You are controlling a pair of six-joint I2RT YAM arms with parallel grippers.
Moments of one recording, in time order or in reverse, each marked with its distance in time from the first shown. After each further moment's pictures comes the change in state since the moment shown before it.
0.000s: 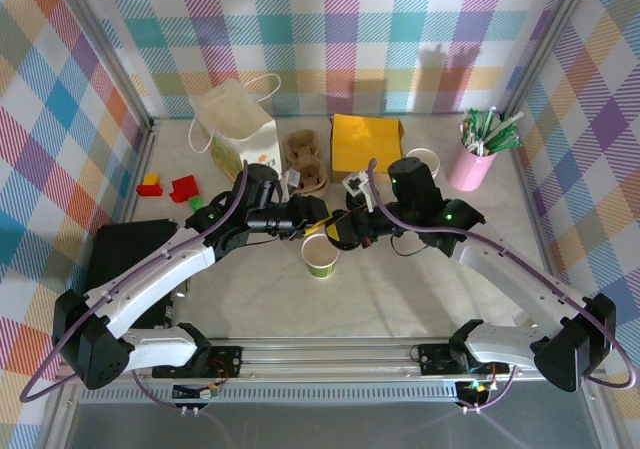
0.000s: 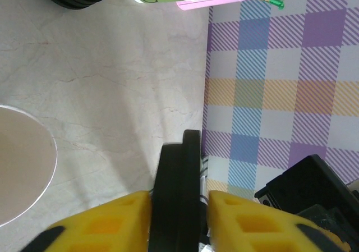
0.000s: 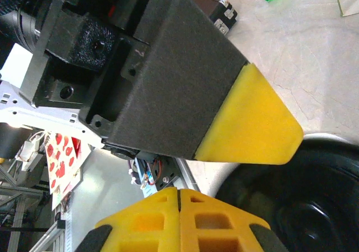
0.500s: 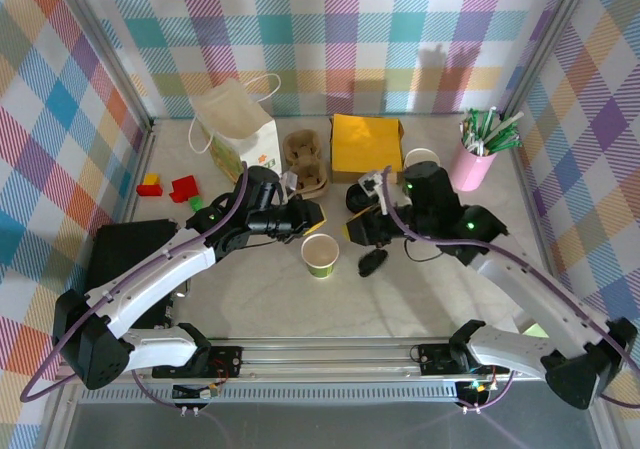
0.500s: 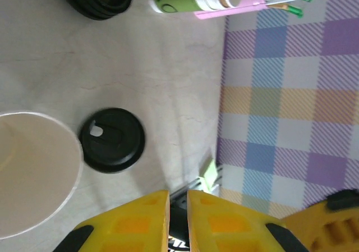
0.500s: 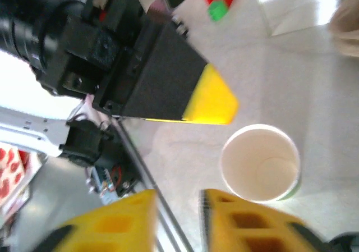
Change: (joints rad) left arm 0.000 0.000 -0.011 -0.046 -0.073 0.039; right arm -0.014 -0.136 0.014 -0.141 0.244 -0.061
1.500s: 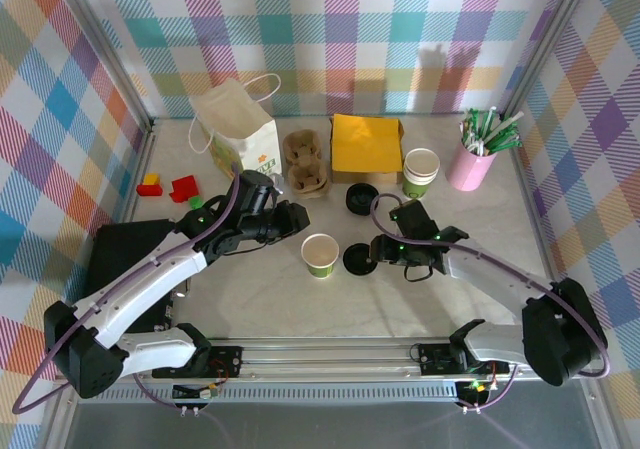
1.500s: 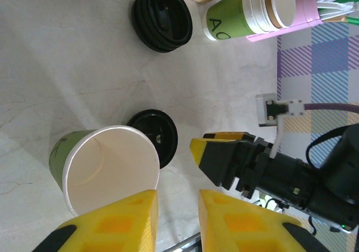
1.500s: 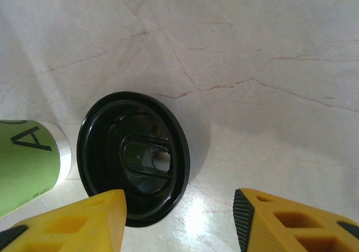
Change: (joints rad) left arm 0.002 -0.058 0.021 -0.174 -0.179 0.156; right arm -0.101 0.197 -0.418 0.169 0.403 0.300
